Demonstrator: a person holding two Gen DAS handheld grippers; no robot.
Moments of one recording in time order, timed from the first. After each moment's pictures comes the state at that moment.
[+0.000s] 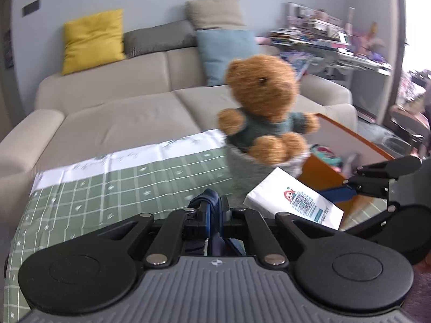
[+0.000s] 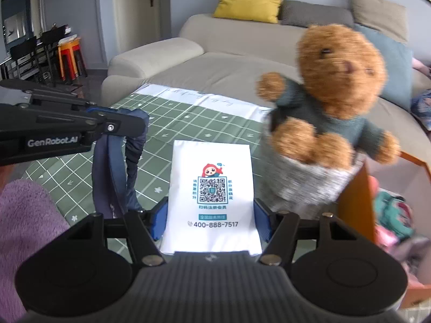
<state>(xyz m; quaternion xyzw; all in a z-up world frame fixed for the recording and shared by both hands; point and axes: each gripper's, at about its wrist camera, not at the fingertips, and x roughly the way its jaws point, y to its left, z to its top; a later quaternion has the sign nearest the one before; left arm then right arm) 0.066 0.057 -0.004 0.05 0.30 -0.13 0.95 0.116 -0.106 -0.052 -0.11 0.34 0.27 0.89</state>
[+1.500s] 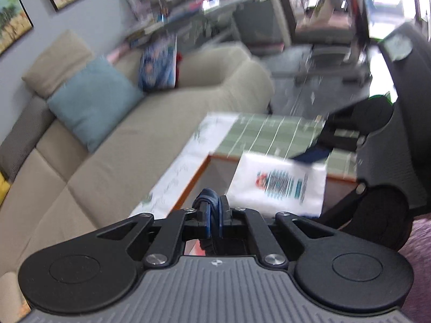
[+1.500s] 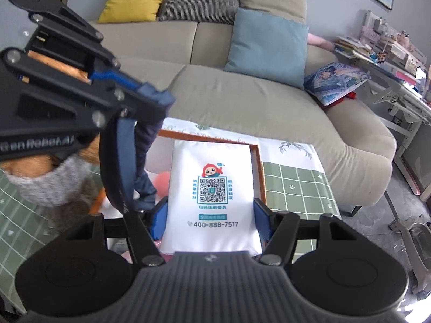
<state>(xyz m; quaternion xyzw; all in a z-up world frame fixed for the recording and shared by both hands) 0.256 -0.251 -0.005 0.33 0.29 -0.30 0.85 0.249 -0.352 -0.036 -0.11 0.35 0.09 0.93</state>
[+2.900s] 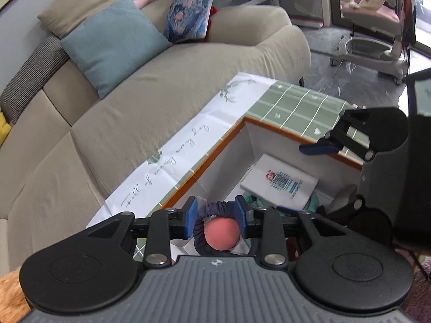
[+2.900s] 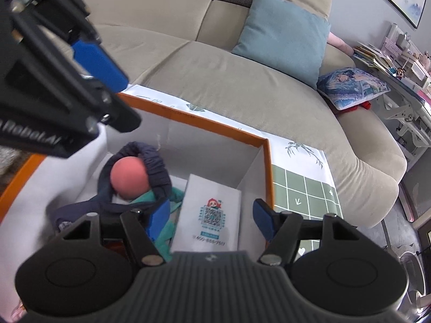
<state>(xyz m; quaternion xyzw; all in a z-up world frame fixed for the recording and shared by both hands) 0.320 -0.247 -0.029 0.27 0.37 -0.23 0.86 0.322 -0.345 -0.098 -0.19 0.36 0.10 0.91</state>
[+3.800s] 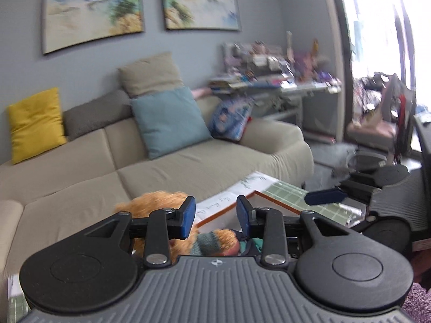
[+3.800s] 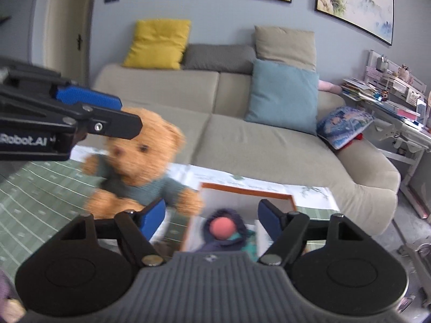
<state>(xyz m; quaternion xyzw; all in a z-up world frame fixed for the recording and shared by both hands) 0.128 -0.095 0.085 0.09 0.18 -0.21 0.96 0.143 -0.266 0.046 -0.09 0.25 0.13 0.96</state>
